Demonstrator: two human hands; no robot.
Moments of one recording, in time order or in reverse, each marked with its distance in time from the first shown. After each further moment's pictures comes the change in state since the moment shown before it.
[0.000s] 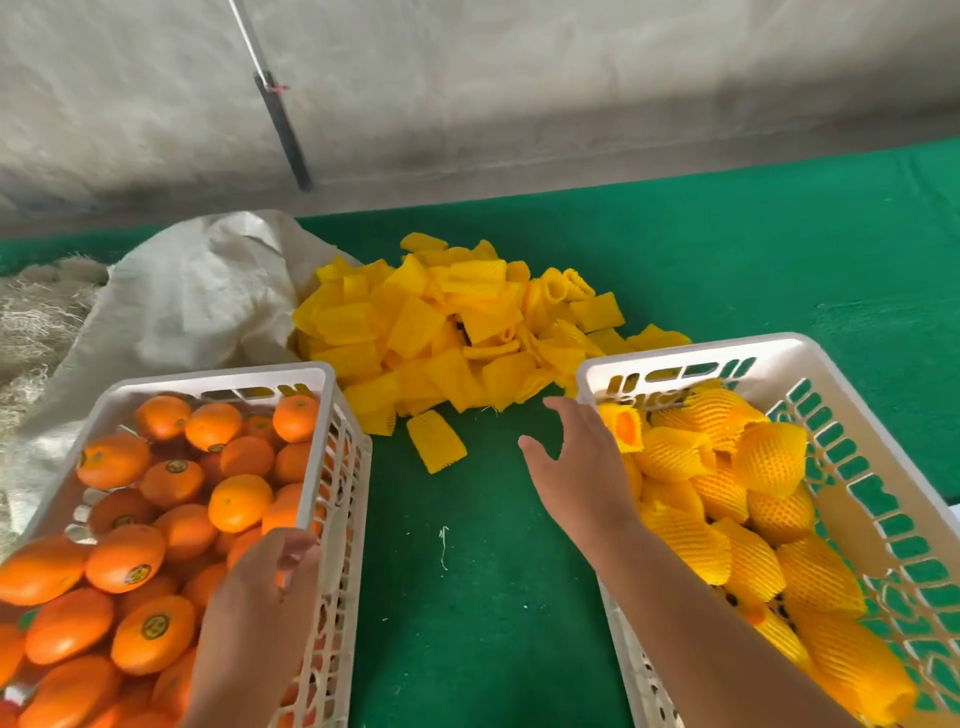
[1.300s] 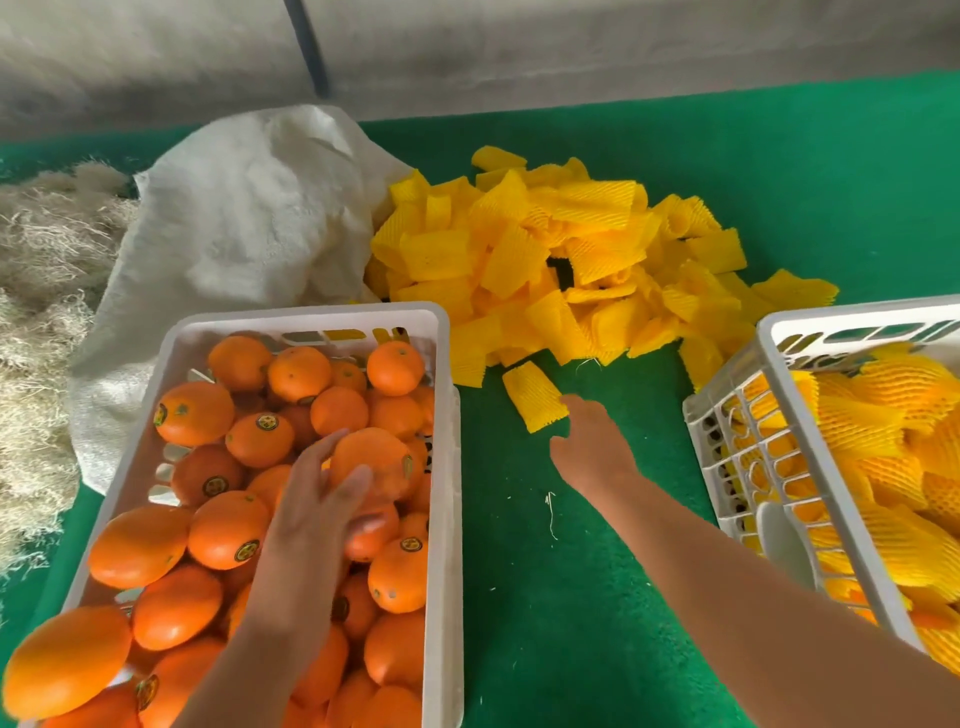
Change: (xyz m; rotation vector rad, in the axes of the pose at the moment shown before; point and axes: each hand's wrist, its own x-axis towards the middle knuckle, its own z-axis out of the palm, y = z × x) left_hand 0.088 -0.078 -0.044 -0.787 -0.255 -0.233; right_hand 0.045 -0.008 0.199 -0.252 -0.388 0.146
